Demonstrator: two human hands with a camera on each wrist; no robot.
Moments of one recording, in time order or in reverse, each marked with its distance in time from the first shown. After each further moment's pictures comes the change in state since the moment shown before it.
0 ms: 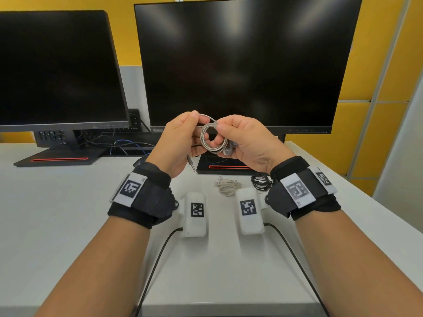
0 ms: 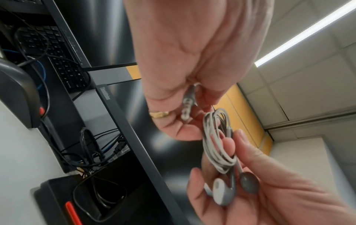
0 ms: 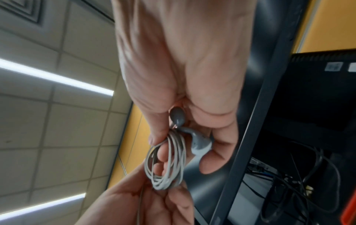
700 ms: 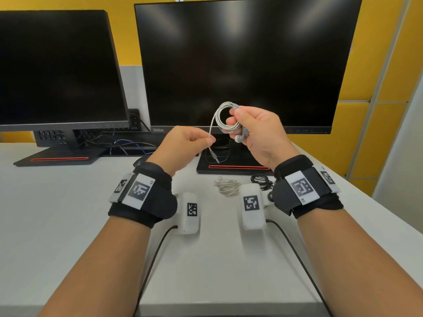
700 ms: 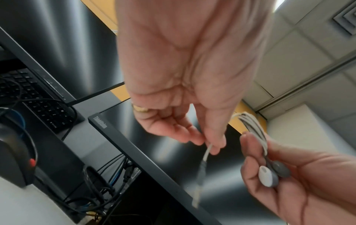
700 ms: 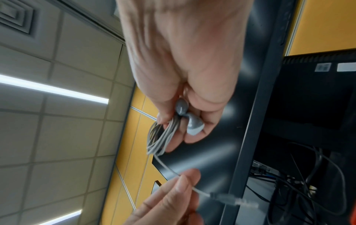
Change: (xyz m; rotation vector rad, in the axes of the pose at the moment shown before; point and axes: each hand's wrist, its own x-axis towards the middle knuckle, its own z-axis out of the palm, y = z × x) left_hand -0.003 -0.002 -0.001 0.567 0.006 0.037; right_hand 0.007 -0.001 -0.013 0.094 0.287 -0.118
